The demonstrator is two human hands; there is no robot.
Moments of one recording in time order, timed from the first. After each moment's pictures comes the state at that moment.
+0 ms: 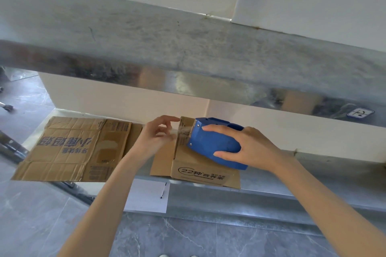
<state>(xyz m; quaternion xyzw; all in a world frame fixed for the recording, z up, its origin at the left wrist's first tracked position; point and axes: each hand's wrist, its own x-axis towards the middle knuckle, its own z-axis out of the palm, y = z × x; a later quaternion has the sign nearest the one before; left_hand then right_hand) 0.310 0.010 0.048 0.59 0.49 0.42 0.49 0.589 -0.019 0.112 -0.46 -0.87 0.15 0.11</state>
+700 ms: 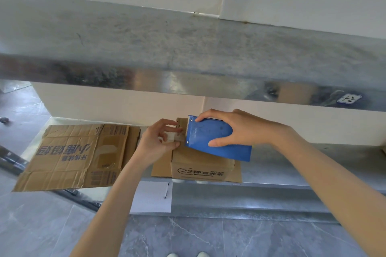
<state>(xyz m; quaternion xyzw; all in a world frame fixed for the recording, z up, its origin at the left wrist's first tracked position) 0.317 0.006 0.042 0.61 0.52 0.37 0.46 0.573 0.002 0.145 -0.50 -0.82 0.29 0.04</state>
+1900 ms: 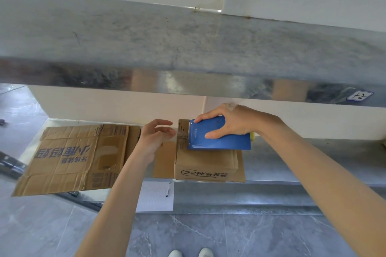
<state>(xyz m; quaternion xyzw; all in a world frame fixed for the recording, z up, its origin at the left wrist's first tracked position) 0.318 0.027 0.035 0.42 0.58 0.38 0.58 0.558 0.030 0.138 -0.51 -0.80 0.32 0.01</state>
